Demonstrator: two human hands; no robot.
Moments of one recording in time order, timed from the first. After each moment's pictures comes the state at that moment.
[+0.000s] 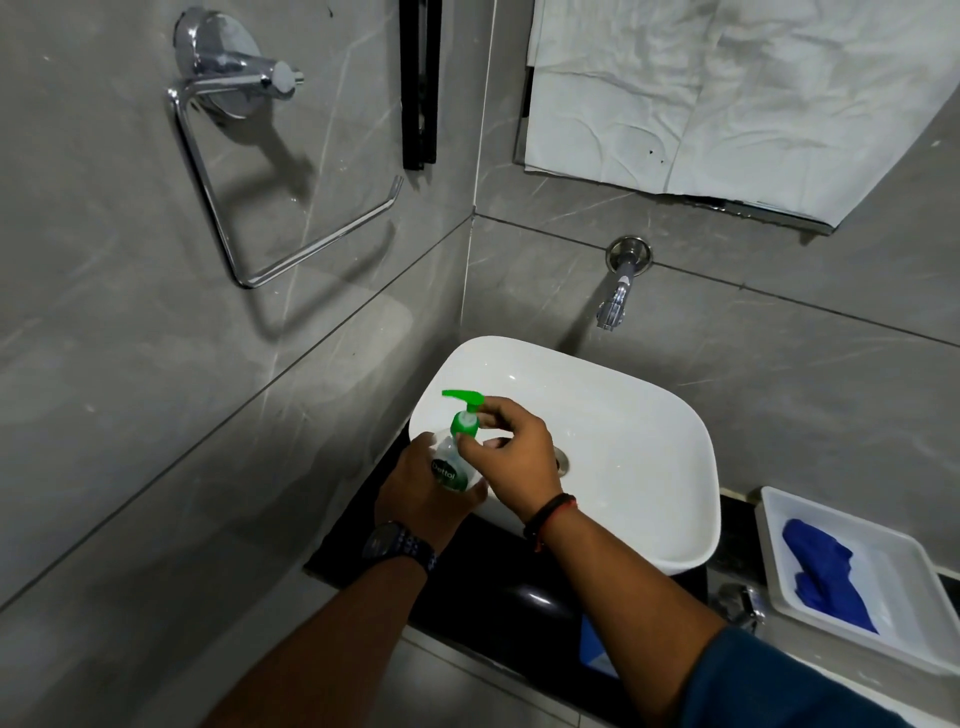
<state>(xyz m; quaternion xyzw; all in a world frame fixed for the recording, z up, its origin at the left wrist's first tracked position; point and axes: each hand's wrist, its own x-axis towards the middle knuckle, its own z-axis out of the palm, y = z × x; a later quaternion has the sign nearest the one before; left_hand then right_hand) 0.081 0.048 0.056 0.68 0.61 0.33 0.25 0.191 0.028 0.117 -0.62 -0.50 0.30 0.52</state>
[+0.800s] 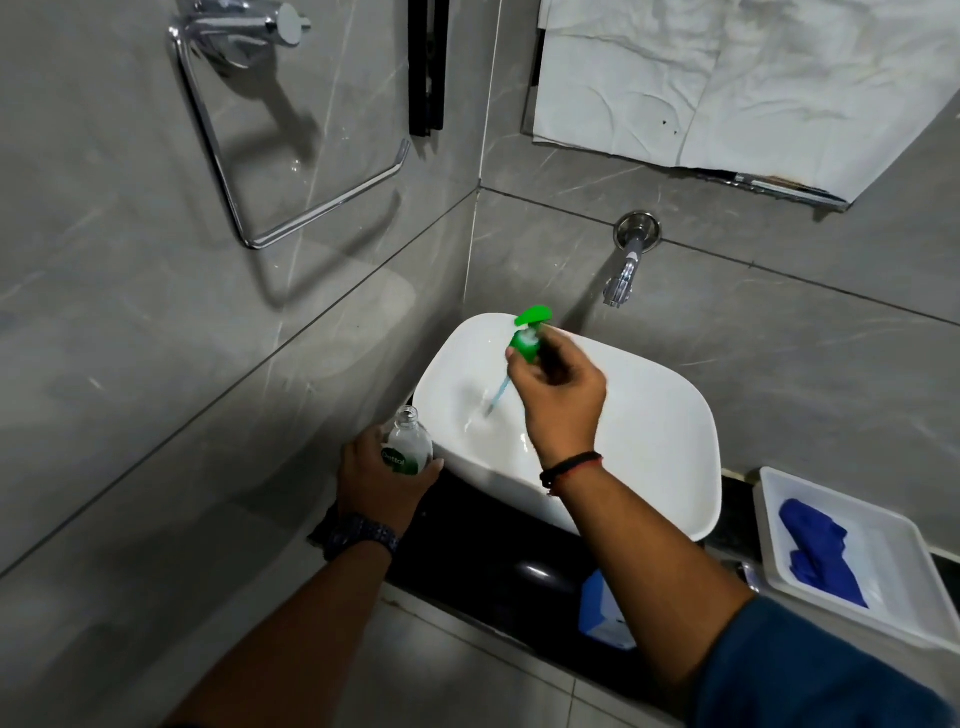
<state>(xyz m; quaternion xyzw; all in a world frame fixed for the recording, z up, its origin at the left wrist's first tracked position) 0.042 0.041 0.033 0.58 0.65 0.42 0.25 0.201 0.038 0.142 -0.53 -0.42 0.21 0.71</state>
